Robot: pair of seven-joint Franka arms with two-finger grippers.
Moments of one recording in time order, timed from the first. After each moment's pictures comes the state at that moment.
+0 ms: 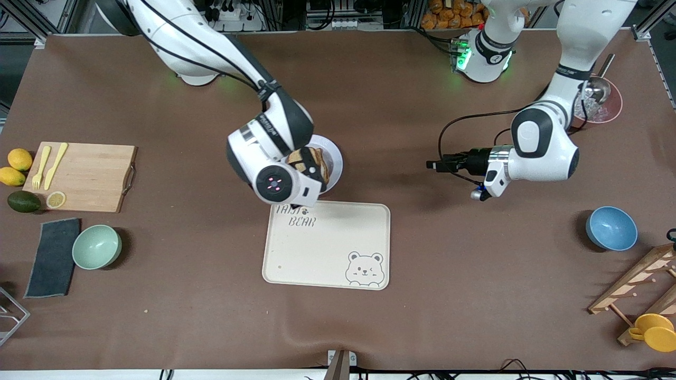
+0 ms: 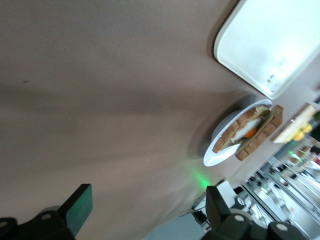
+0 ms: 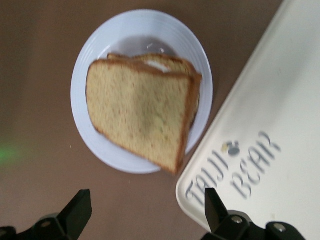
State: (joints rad) left arm 0.05 0.31 -0.23 -2.26 -0.98 2.06 0.17; right arm 0.49 0.71 0.07 -1.31 0.08 1.66 -1.44
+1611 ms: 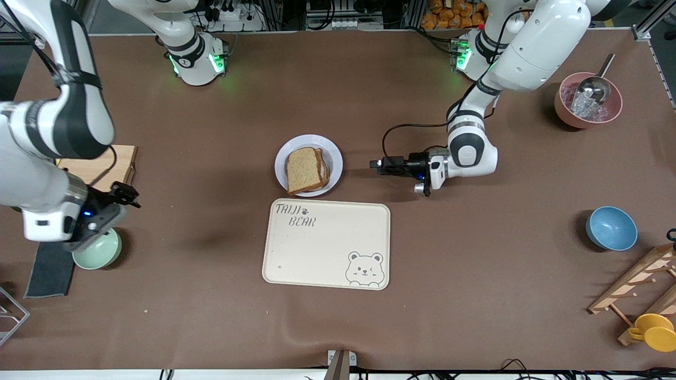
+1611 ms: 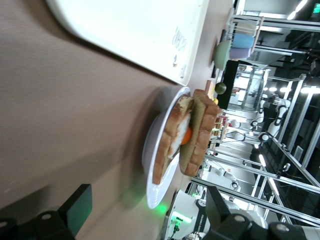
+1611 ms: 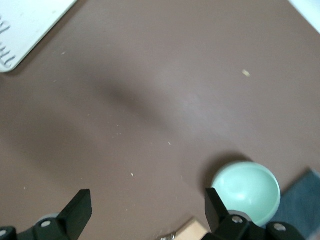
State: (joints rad) left arm -0.12 0.63 -0.33 -2.17 -1.70 2.14 1.03; right arm -0.02 0.28 0.00 -1.64 -0.01 1.92 -0.71
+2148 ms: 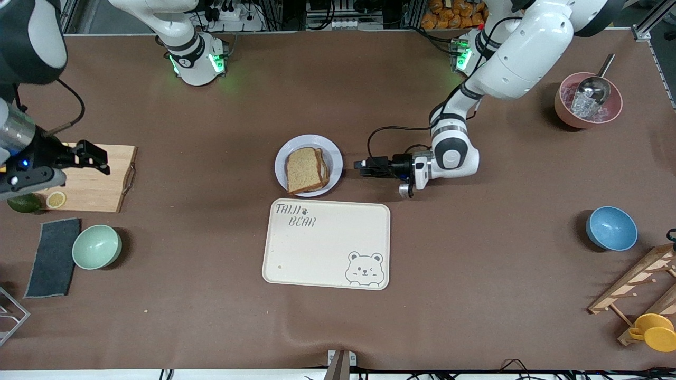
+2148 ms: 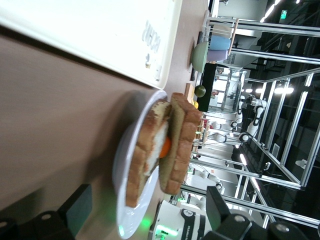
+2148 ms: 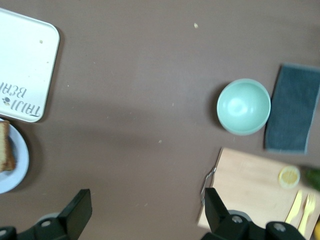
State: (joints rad) left arm -0.18 0.70 -0.36 -2.09 -1.84 2.13 1.10; right arm -0.03 0.04 0.02 -1.68 -0.01 1.70 -0.19
